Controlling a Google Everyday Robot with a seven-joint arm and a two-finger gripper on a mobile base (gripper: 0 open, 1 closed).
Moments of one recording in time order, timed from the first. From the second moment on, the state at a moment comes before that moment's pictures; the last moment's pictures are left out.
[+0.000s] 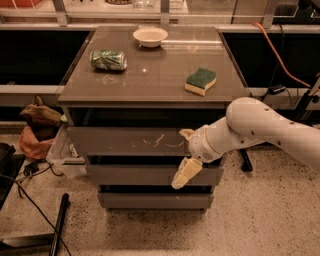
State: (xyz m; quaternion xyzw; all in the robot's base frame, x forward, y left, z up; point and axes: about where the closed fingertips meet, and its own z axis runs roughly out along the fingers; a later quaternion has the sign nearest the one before) arm 0.539 -0.066 0.693 -0.60 0.72 0.19 0.29
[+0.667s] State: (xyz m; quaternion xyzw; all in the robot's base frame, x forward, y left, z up) arm 0.567 -0.065 0.687 -0.61 0.71 0.18 0.30
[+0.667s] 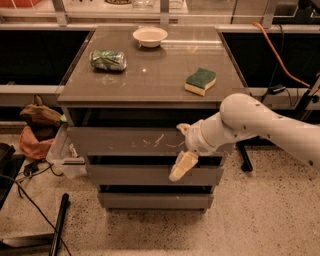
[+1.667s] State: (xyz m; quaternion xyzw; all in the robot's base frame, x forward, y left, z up) arm 0.620 -0.053 0.652 -0.62 0.70 0.18 0.29
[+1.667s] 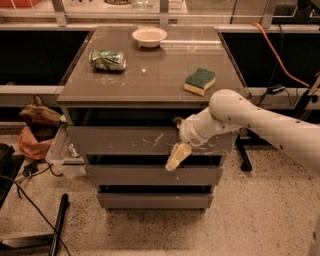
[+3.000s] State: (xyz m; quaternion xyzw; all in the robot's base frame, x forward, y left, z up) arm 0.587 -0.045 0.659 -0.63 0.70 0.22 0.25
